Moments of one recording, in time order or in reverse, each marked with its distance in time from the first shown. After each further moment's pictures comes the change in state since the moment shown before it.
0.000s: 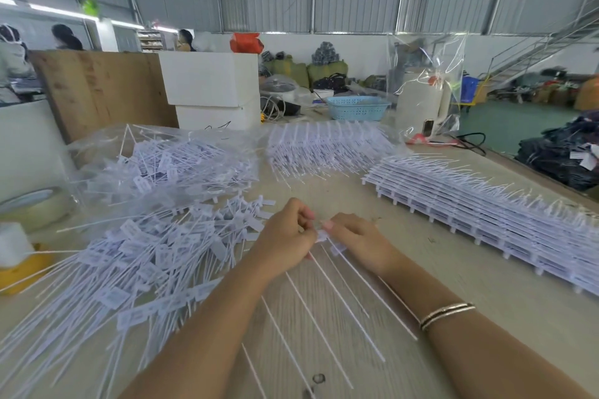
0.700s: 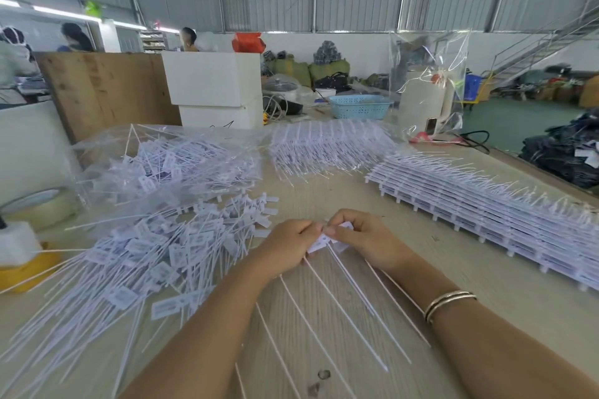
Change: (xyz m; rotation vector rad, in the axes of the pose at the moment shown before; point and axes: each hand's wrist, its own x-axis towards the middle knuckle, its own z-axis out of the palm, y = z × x) left_hand 0.000 -0.007 0.000 0.033 -0.127 -0.079; right_hand 0.001 0.003 -0.003 0.275 -0.087 -0.051
